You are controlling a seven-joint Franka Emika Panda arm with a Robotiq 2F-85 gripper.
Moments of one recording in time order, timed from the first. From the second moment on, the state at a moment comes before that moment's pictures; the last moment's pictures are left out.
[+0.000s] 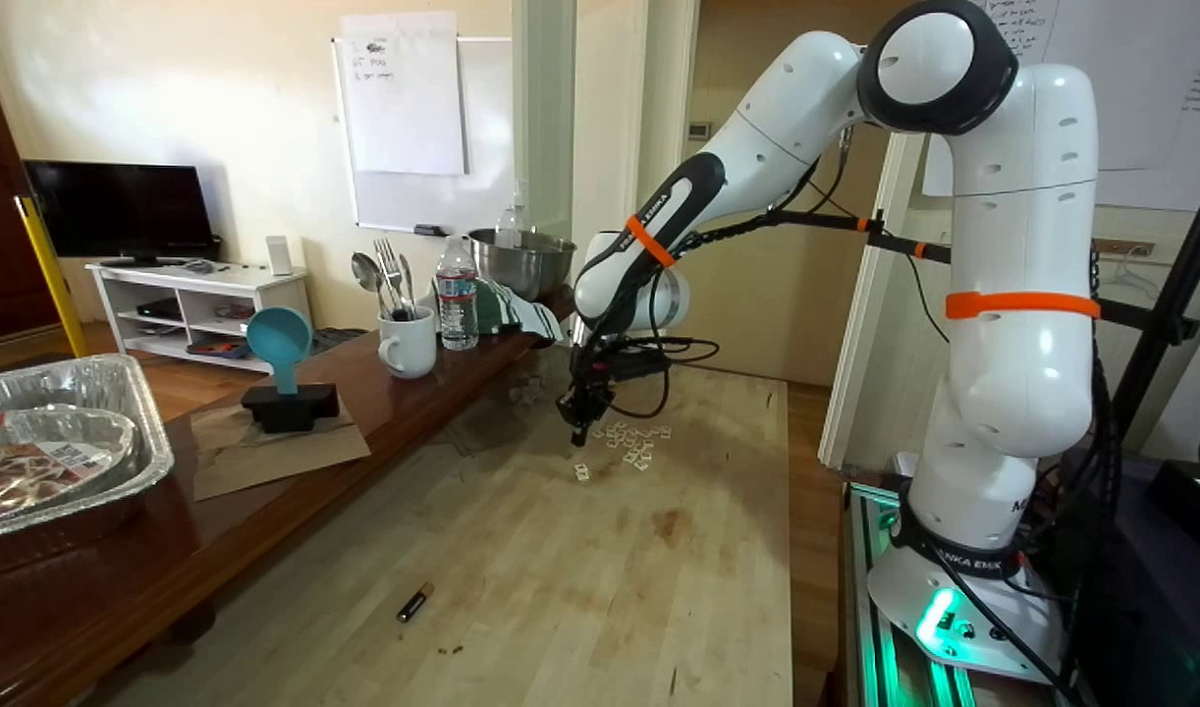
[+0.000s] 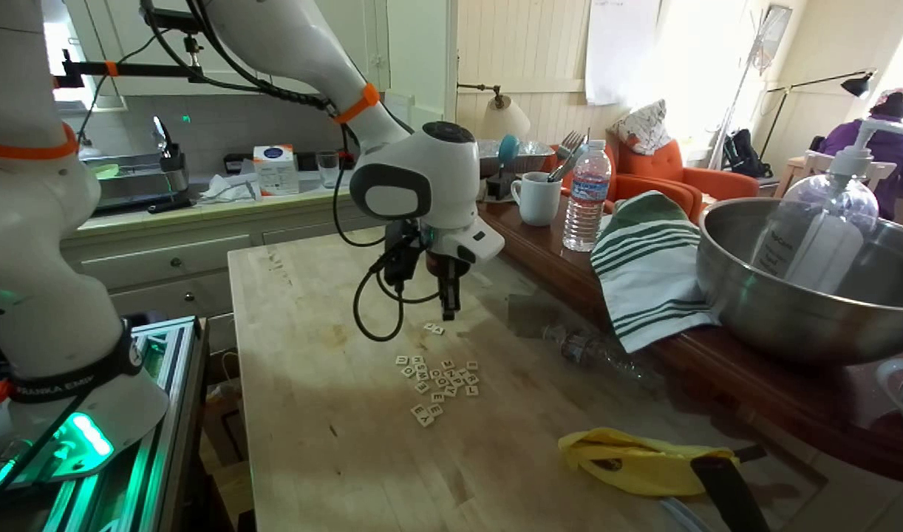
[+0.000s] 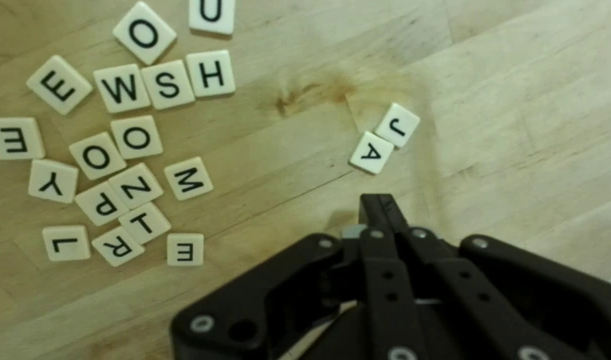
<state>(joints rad) -0.14 0.21 0.02 -2.35 0.31 2.62 -0.11</state>
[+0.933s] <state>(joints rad) -0.19 0.20 -0.01 -2.39 0.17 2.65 -0.58</state>
